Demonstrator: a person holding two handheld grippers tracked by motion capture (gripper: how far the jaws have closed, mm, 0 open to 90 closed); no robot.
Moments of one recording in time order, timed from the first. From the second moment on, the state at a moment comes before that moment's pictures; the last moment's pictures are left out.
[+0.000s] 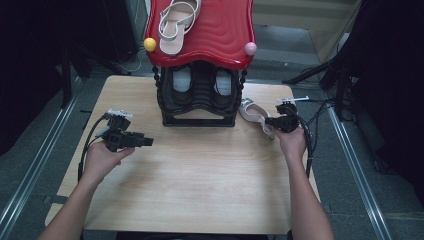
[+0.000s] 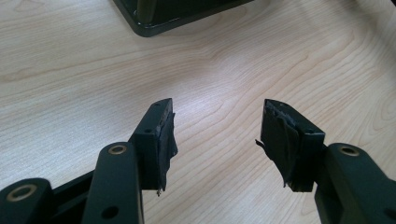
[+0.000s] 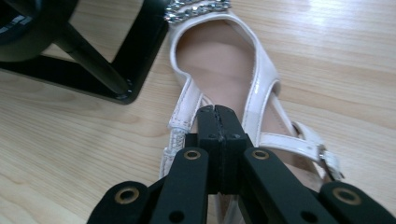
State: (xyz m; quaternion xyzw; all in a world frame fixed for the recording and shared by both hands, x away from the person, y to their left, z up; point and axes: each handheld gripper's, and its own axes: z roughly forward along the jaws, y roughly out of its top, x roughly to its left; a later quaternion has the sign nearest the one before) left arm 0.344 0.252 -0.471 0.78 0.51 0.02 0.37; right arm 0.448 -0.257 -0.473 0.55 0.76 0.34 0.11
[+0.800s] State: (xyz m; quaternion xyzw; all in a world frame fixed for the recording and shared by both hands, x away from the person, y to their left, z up) left arm 0.345 0.254 -0.470 0.78 0.51 0.01 0.37; right arm 0.444 -0.238 -0.458 0.55 0.74 0.36 0.11
